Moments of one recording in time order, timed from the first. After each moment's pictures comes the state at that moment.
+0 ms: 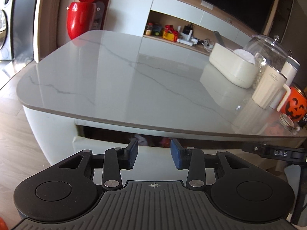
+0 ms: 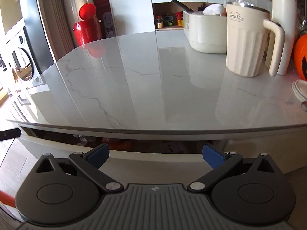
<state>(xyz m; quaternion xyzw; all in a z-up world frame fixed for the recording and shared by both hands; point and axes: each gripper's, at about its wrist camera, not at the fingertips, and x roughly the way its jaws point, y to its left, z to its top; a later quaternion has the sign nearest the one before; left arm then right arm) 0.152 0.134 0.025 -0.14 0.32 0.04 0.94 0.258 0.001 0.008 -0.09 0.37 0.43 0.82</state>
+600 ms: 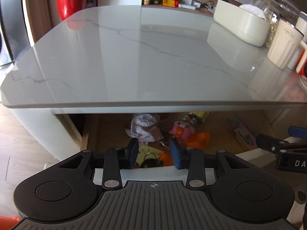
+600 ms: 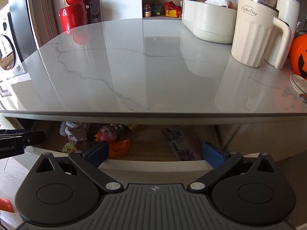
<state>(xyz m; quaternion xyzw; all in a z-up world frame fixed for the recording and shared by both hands) 0.197 0.107 -0.007 -0.07 0.44 0.05 0.89 0.225 0.010 -0.003 -0.15 0.38 0.40 0.82</state>
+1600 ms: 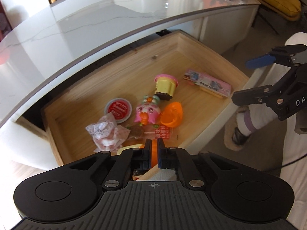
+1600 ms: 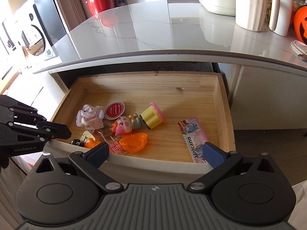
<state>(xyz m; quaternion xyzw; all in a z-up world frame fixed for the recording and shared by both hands) 0.139 0.062 0.002 0.10 0.51 -0.18 0.83 0.200 -0.072 0.003 -0.15 0.43 0.48 0.75</state>
